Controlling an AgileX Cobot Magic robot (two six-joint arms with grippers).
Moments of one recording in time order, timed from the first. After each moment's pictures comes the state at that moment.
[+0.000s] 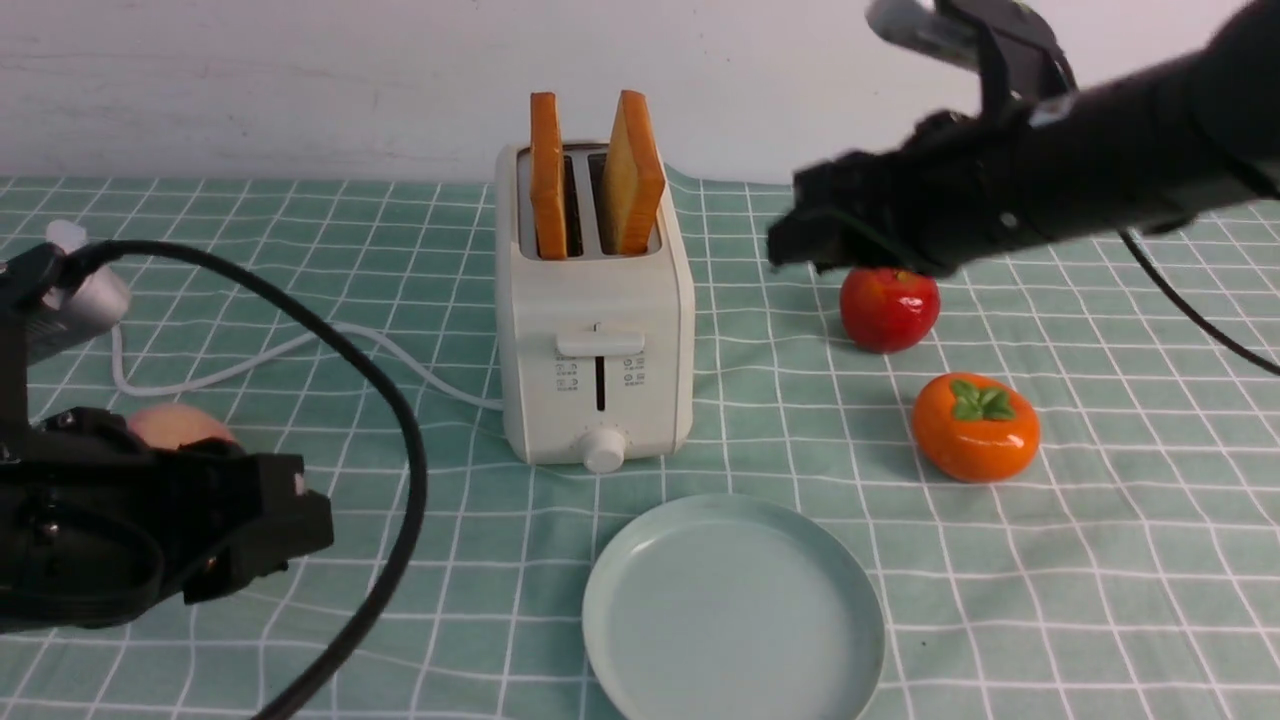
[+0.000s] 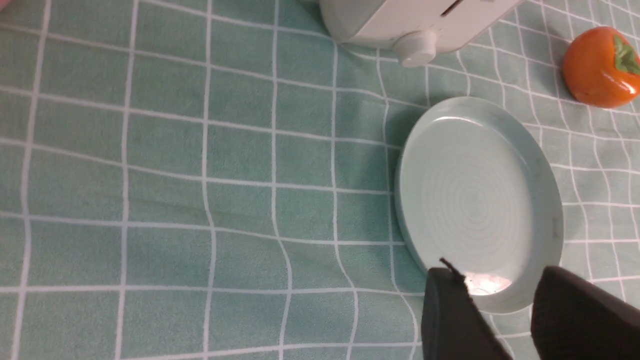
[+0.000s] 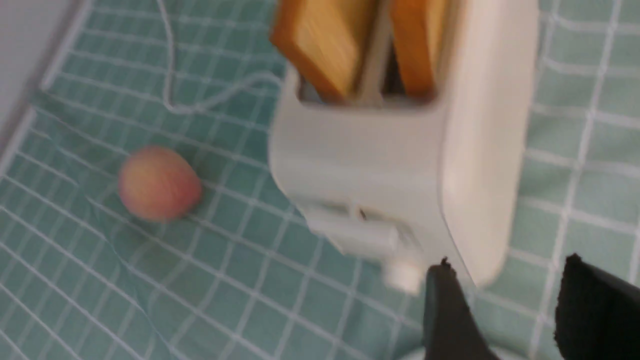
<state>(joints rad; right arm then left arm) 0.39 1.63 -1.47 0.65 0.57 -0.25 -0.26 0.92 -0.75 -0.39 0.66 -0.21</state>
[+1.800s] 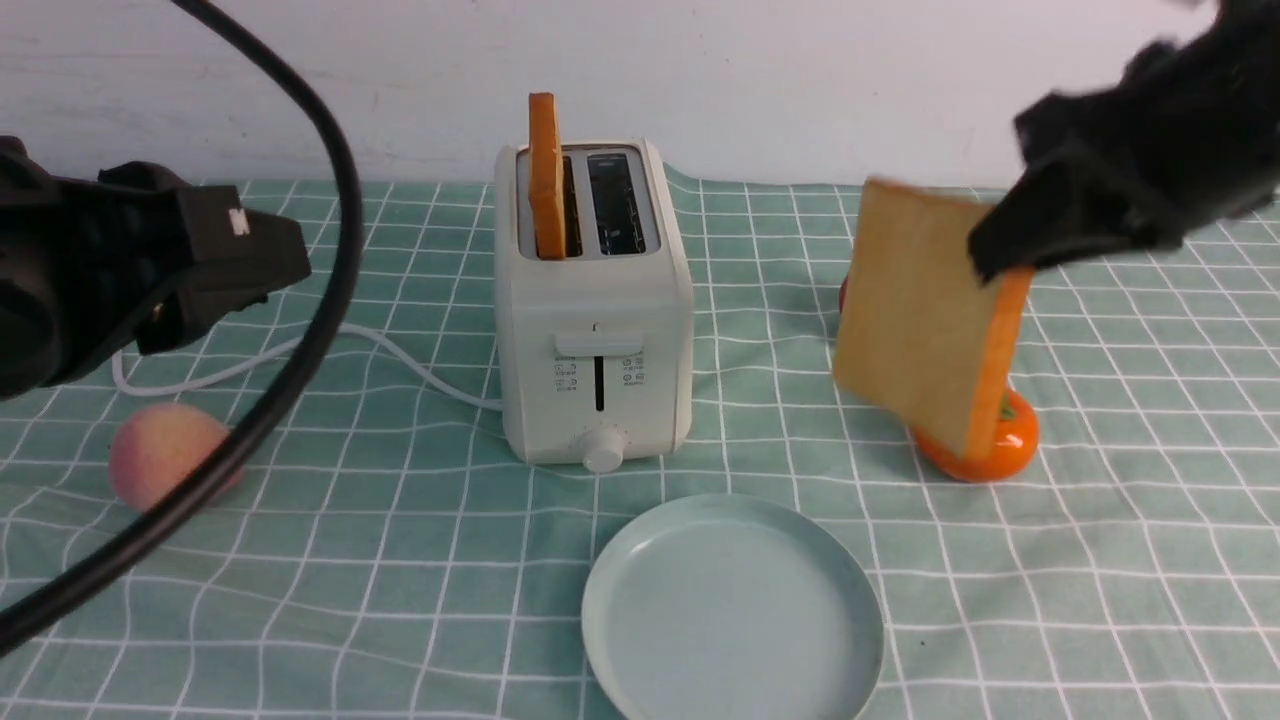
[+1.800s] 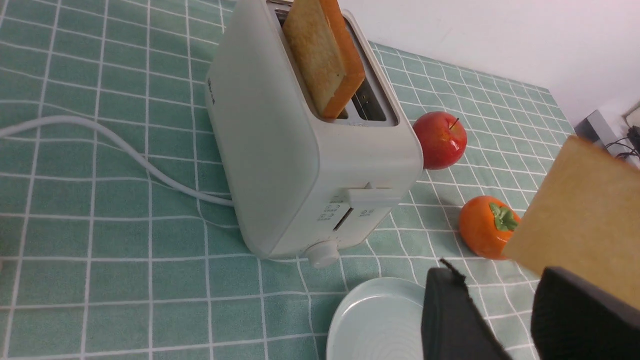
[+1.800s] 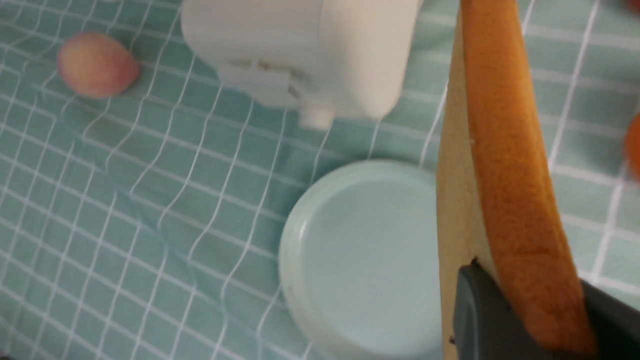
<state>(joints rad) 0.19 1.51 -1.46 0.58 1.10 -0.18 -0.26 0.91 -0.93 -0.40 0.52 -0.14</state>
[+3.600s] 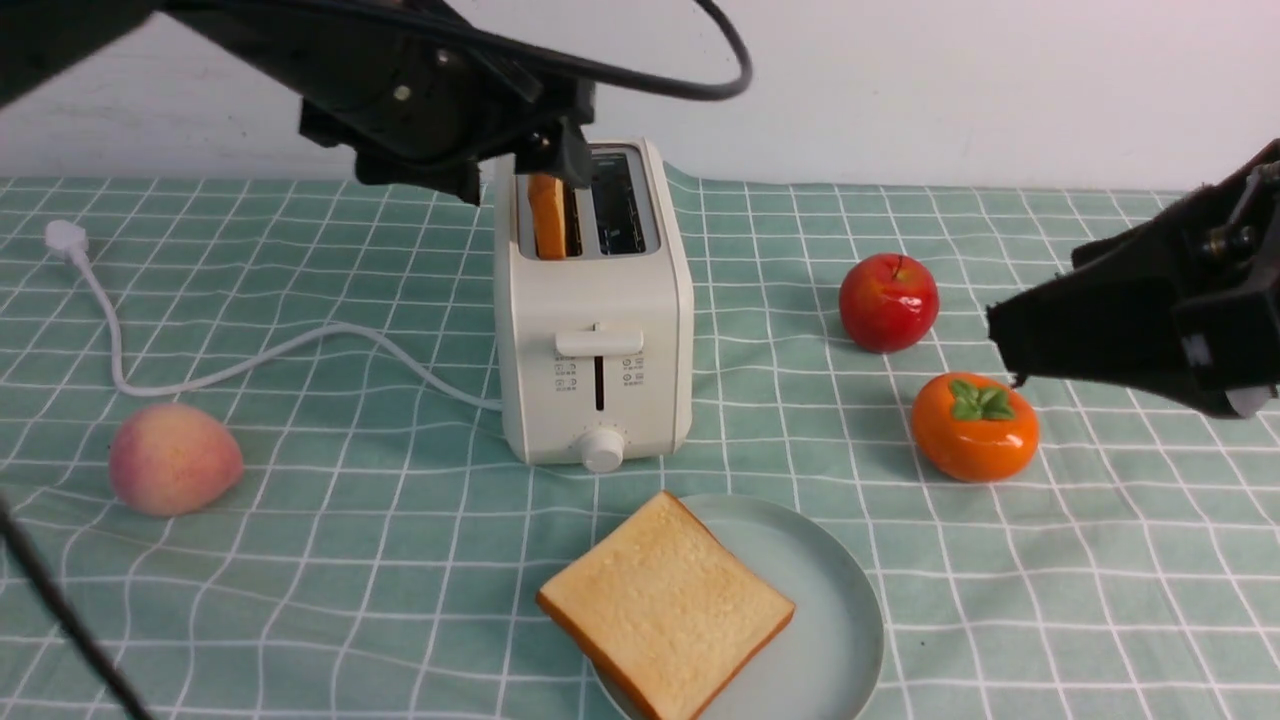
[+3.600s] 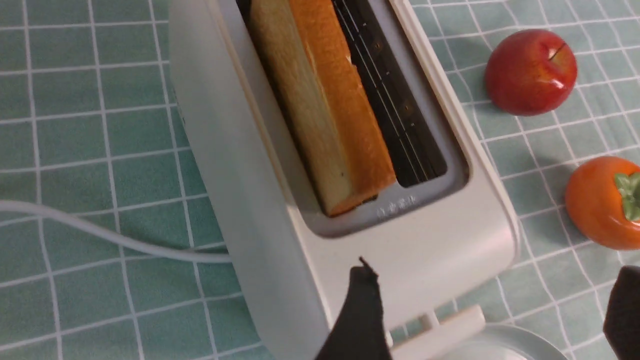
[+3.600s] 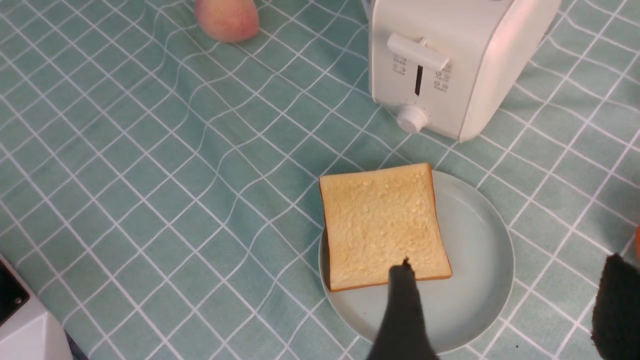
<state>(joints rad) 0.53 1.08 -1.32 0.30 1.01 -0.21 -0.38 1.77 -1.74 -0.17 0.83 -0.19</state>
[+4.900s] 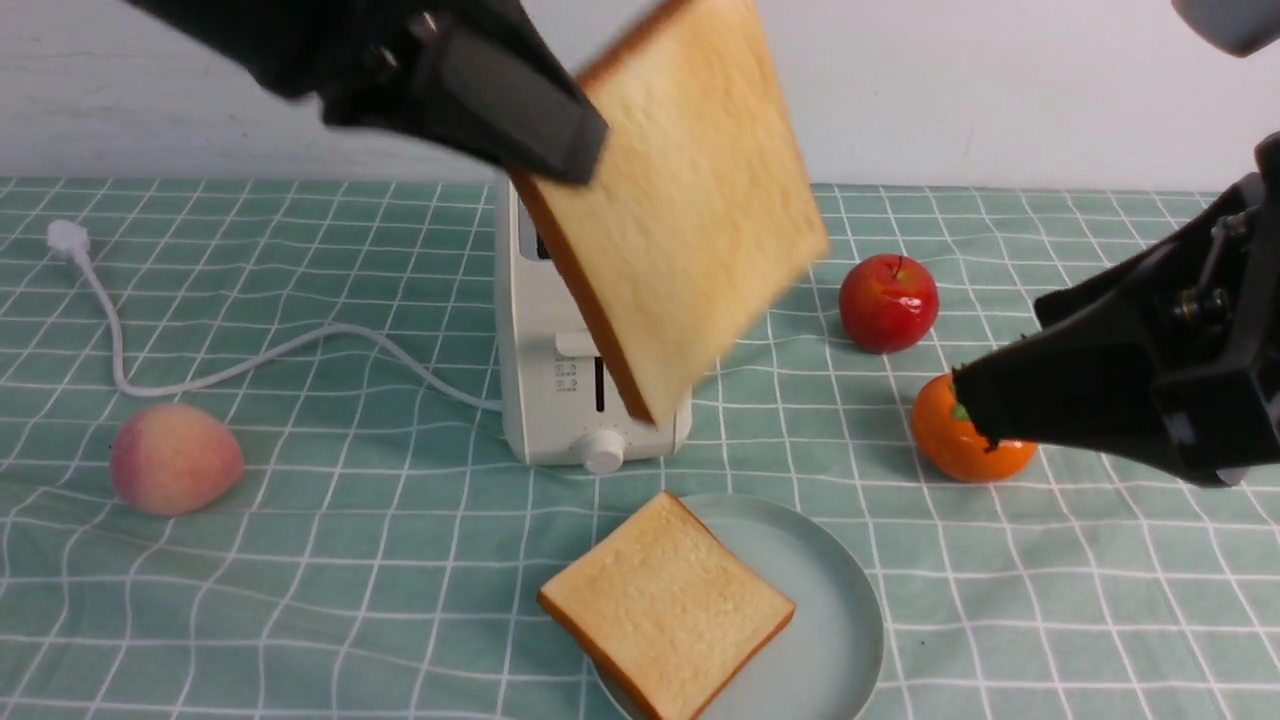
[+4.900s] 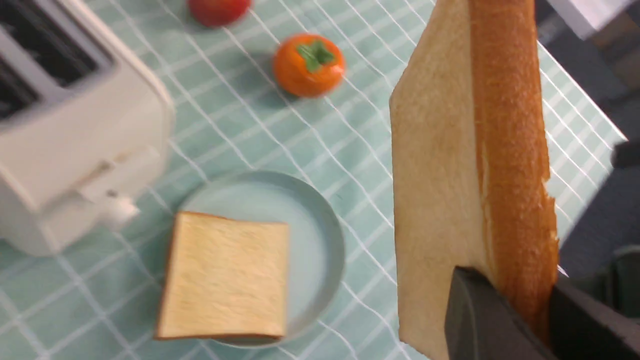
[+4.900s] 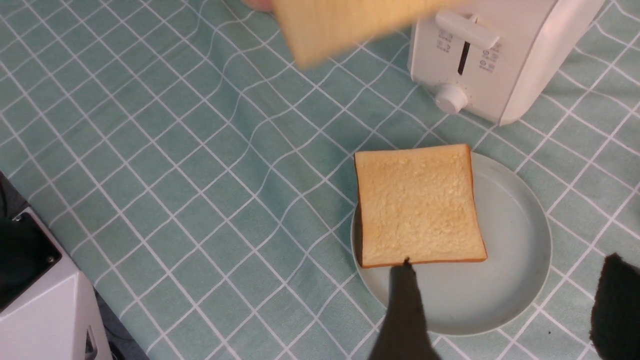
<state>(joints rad) 0.59 1.08 -1.32 0.30 1.05 -0.20 -0.38 1.41 -1.65 -0.66 1.25 0.22</state>
